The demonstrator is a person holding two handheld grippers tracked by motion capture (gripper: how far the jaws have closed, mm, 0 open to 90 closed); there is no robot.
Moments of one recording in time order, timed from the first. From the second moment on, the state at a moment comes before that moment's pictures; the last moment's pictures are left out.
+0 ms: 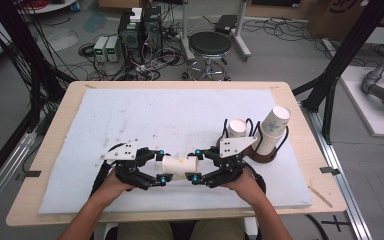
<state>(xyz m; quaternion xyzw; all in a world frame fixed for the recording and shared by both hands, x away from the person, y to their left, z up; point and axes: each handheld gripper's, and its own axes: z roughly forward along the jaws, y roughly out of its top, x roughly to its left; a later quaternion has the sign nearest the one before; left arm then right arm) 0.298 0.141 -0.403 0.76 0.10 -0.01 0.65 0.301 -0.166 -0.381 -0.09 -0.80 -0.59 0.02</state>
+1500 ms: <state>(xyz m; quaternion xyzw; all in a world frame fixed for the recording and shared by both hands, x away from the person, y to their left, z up) 0.317 0.113 -0.317 0.95 0.08 0.03 0.31 0.301 -0.135 -0.362 -0.08 -0.88 -0.47 -0.08</state>
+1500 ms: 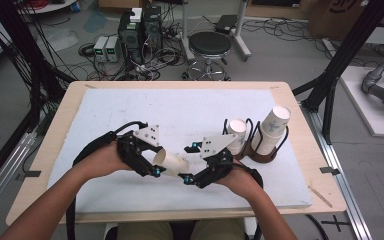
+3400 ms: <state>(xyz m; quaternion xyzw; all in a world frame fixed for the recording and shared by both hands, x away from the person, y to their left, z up) 0.325 0.102 -0.316 0.94 0.09 0.03 0.33 0.309 -0.097 -0.372 -0.06 -0.93 -0.36 -0.07</state>
